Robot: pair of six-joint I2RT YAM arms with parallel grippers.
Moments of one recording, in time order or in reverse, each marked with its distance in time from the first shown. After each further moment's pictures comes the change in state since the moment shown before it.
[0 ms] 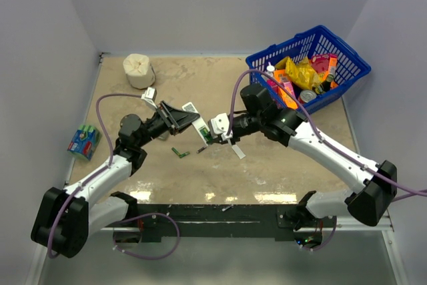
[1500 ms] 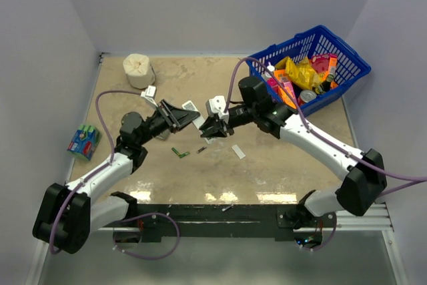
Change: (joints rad) left arm 0.014 0.040 0.015 -0.003 -0.009 0.095; right arm -0.065 0.116 -0.005 0.215 -0.152 0.242
